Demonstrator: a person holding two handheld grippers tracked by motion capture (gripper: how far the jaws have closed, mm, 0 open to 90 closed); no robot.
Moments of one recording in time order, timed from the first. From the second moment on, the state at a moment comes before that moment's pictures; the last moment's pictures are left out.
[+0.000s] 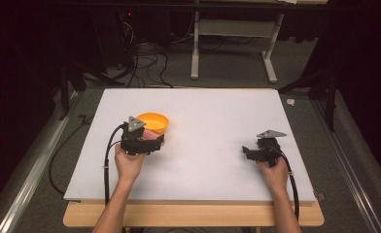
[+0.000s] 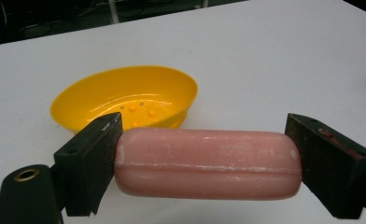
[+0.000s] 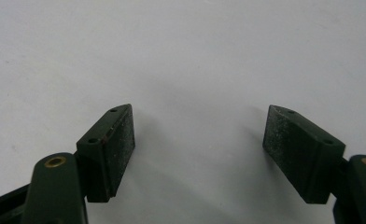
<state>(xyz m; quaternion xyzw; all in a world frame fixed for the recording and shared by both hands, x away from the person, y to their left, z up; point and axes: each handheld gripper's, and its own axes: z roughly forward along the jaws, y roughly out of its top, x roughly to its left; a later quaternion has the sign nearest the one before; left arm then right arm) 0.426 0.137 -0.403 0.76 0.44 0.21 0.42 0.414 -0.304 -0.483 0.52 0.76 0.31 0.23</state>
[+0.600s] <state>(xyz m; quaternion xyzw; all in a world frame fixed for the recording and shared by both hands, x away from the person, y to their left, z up) 0.461 0.139 -0.394 0.75 0.47 0.22 0.41 0.414 -0.304 -0.483 0.52 0.76 0.31 0.23</state>
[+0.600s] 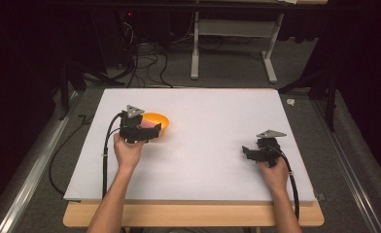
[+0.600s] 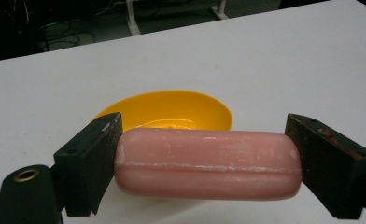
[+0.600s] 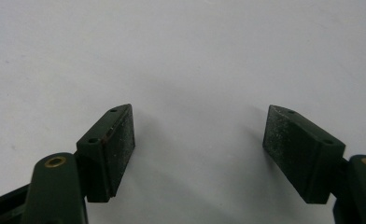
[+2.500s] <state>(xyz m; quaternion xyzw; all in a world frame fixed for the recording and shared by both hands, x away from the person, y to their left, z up) 0.521 0.123 -0.419 0.76 0.52 0.21 0.34 0.413 -0.304 -0.483 0.52 0.76 0.31 0.23</state>
